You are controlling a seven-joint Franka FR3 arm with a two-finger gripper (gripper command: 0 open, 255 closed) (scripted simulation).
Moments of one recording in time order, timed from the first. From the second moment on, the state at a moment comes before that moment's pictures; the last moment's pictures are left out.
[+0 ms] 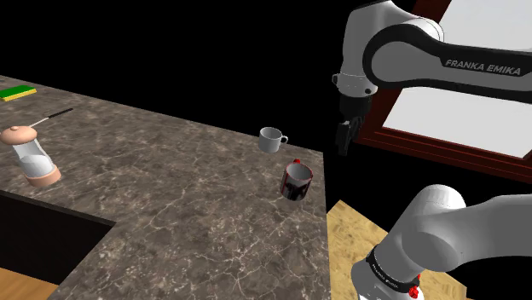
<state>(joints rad) 0.02 -0.77 0.04 -2.43 -0.12 1.45 -0.07</state>
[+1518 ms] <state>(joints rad) -0.04 -0.04 -0.01 -2.11 -0.09 1.98 0.03</state>
